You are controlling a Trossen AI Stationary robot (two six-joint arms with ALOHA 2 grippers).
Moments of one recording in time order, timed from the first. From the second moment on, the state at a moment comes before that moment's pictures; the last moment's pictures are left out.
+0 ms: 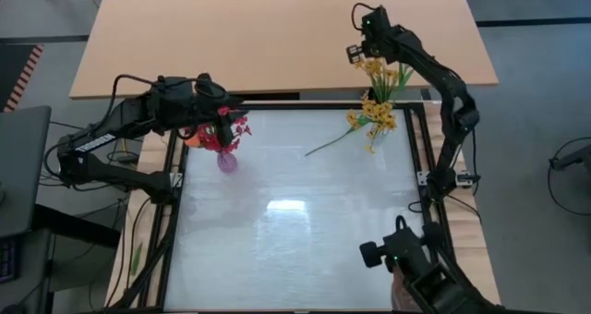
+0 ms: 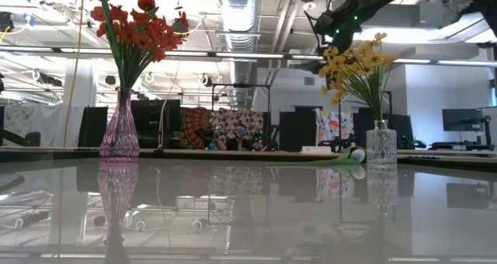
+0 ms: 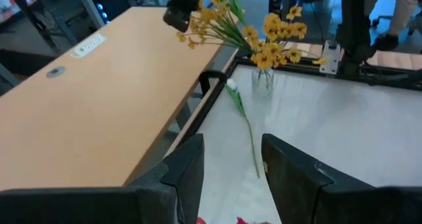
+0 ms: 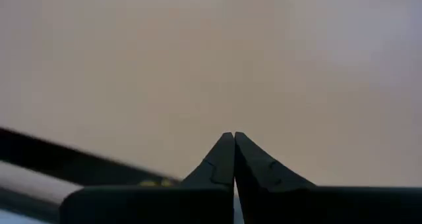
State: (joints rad) left arm 0.28 1.10 1.45 -0.71 -0.22 0.06; right arm -0.98 1.85 1.85 -0.75 0.34 0.08
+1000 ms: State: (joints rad) left arm 0.28 1.10 1.45 -0.77 -0.21 0.13; right arm -0.77 1.63 1.85 -1.11 0.51 0.18
